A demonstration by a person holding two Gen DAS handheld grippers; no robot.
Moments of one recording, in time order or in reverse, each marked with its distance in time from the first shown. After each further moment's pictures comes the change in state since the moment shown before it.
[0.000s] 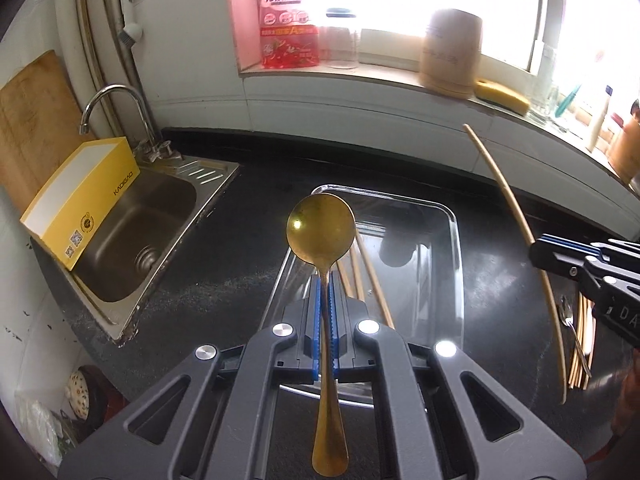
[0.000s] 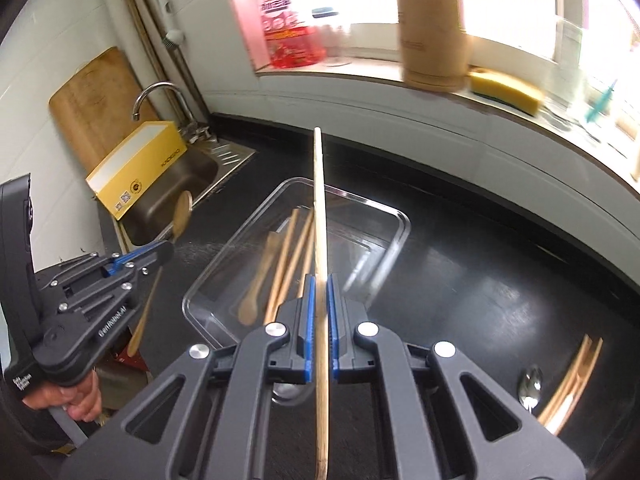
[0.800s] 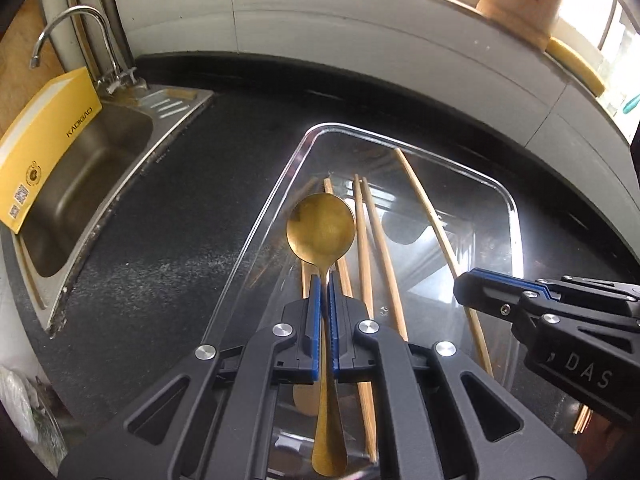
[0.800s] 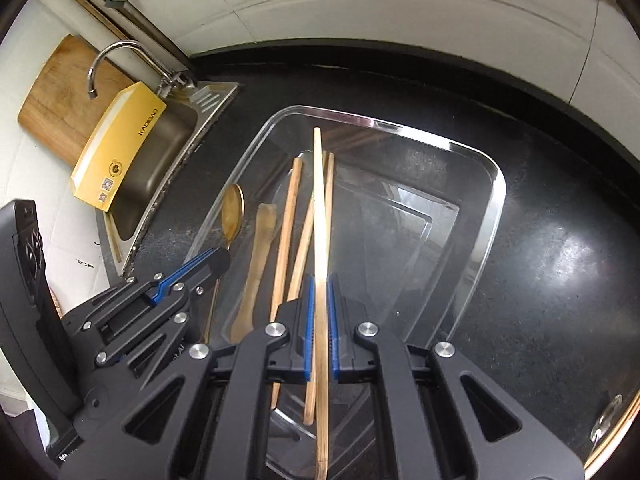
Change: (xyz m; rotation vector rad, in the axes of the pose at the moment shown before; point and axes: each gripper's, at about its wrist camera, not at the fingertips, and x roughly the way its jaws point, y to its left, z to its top) left arm 0.134 -0.002 0.003 -0.100 0.205 -0.034; right arm 0.156 -0.025 0.021 0.151 0.298 0.134
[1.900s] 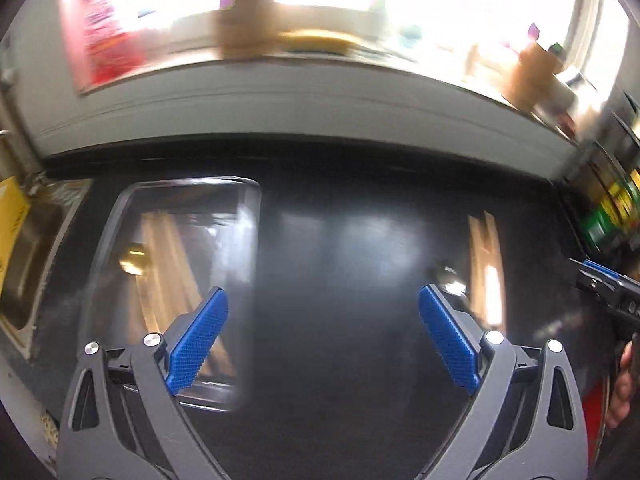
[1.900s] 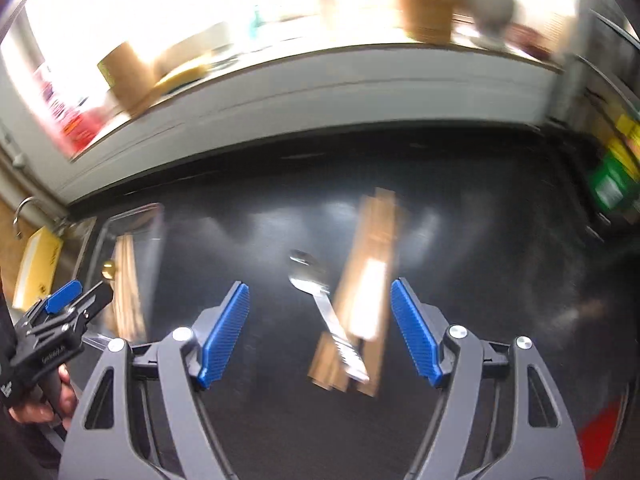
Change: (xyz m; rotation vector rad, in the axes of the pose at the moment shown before) left arm -0.123 -0.193 -0.072 0.333 -0.095 -0.243; right arm -0.280 -0.192 -0.261 0.488 -0.382 -0.433
